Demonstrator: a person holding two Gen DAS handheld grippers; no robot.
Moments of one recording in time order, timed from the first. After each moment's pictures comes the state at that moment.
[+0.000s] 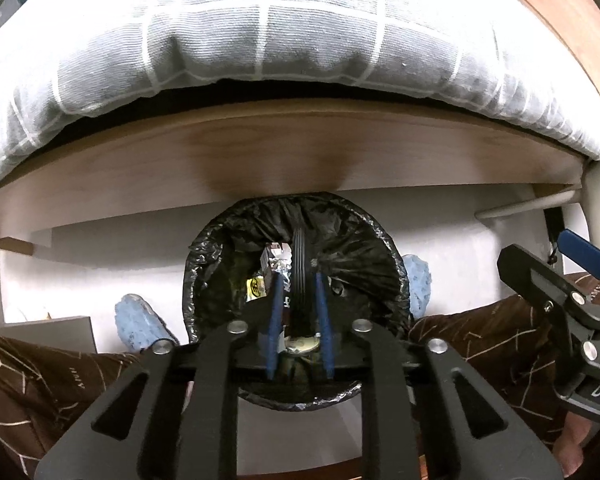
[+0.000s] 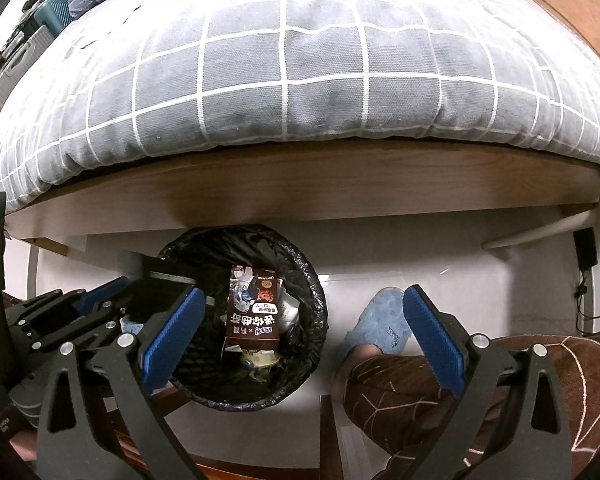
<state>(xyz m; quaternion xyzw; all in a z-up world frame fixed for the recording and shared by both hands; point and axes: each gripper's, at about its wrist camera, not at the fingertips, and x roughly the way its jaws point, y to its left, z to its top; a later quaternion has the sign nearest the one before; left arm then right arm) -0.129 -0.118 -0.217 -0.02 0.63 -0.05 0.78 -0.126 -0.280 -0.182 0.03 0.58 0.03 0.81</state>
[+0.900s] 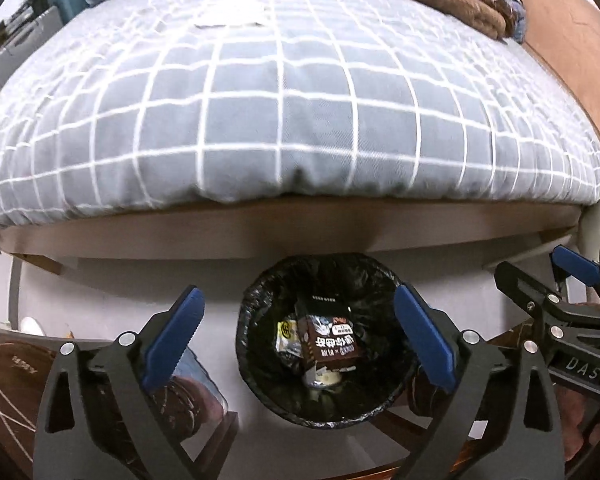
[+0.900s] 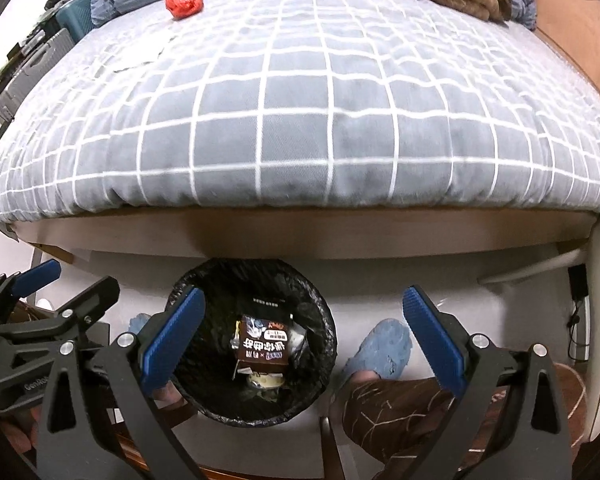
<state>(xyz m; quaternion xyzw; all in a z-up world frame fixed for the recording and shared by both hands) -0.131 -0.072 -0.137 -0.03 0.55 -0.02 0.83 -0.121 -0.259 -0.135 0.00 0.54 0.04 0.84</state>
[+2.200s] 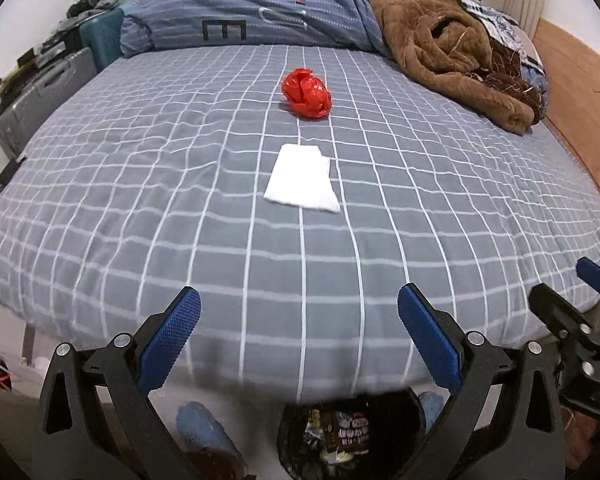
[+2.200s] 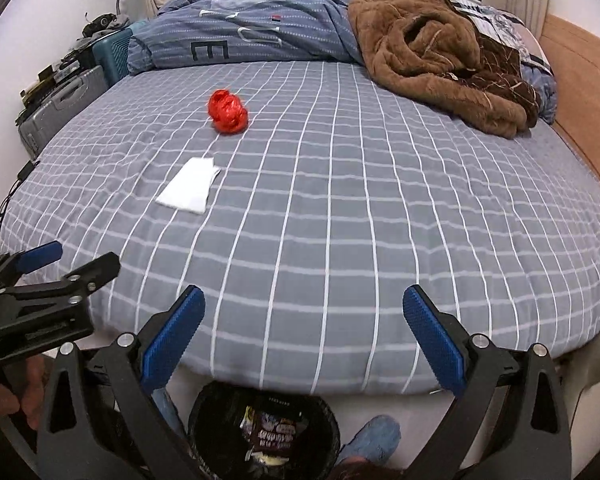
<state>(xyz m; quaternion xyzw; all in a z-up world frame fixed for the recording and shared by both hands) -0.010 -0.006 -0.041 -0.04 0.47 0.03 0.88 -0.016 -0.211 -0.022 -0.03 0.43 0.08 0.90</state>
